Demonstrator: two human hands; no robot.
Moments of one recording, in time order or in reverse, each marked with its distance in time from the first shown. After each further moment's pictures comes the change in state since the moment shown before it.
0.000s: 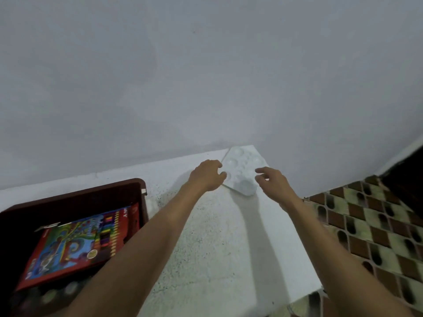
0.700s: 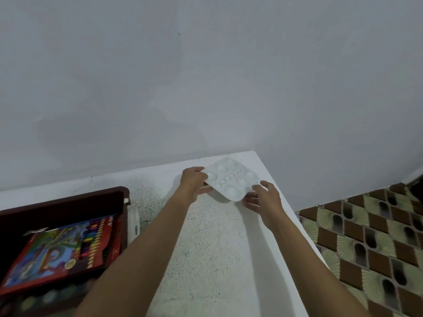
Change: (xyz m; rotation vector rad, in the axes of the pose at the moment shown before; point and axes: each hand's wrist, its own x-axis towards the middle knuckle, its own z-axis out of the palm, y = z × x) left_hand 0.038 -0.005 0.023 -1.216 0.188 -0.467; right_hand 0.038 0.035 0.017 0.813 -0.055 0.318
